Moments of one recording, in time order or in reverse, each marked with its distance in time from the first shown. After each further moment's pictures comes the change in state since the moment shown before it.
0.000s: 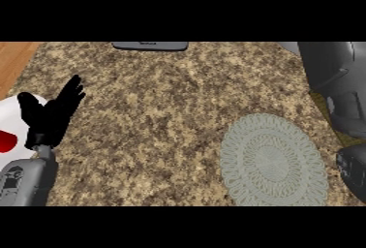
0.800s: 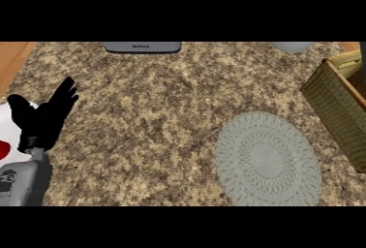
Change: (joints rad) left arm 0.019 0.009 0.031 -0.001 0.011 -0.001 0.002; right arm 0.086 -0.178 -0.092 0.057 0.091 0.020 -0.013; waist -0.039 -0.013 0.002
